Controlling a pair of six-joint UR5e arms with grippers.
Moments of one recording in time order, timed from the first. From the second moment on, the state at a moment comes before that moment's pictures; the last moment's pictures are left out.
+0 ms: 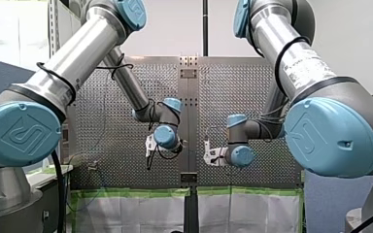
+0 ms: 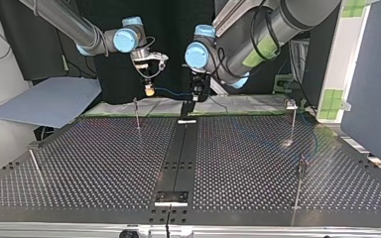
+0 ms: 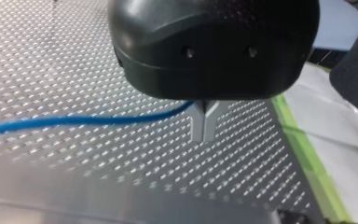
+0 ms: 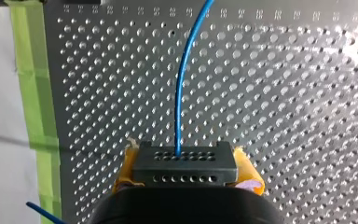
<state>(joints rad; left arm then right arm) -0.59 -2.24 -1.76 -2.58 -1.95 -1.71 2.10 -0.83 1.89 -0.87 1.57 1.55</state>
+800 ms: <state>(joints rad) -0.66 -2.39 -1.71 -2.40 -1.91 -1.76 2.00 -0.72 1.95 -1.00 1.57 1.55</state>
